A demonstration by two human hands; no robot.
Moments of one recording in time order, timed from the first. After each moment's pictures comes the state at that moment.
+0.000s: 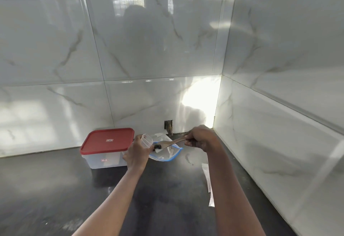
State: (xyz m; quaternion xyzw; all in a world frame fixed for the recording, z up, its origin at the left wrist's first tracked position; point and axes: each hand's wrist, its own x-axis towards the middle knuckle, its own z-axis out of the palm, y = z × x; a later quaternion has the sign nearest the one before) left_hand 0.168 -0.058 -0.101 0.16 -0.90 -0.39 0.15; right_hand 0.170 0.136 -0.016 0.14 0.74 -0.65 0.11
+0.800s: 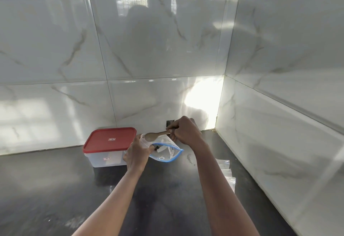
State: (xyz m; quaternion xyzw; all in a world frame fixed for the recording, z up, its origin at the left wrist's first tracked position) left_hand 0.175 -0.060 -0.097 0.17 -0.89 -0.40 0.15; right_hand 0.186 0.094 0.000 -0.06 0.89 -0.45 -0.04
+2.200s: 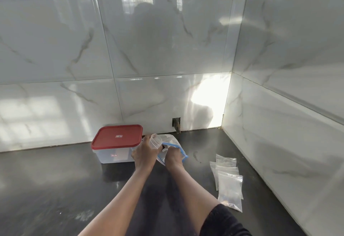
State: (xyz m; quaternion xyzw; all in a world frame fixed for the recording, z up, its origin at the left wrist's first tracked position) left_hand 0.181 -0.058 -0.105 0.14 -0.90 -0.39 0.16; right_hand 0.160 0.028 -0.127 0.14 0.86 -0.49 0.08
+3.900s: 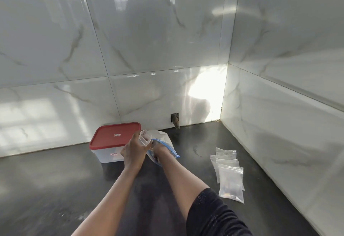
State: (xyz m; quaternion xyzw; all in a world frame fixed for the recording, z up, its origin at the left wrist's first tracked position) left_hand 0.182 -0.088 -0.105 0.11 -0.89 -0.39 0.19; right_hand 0.125 -0.015 -0.136 0.17 0.74 -0.61 0.23
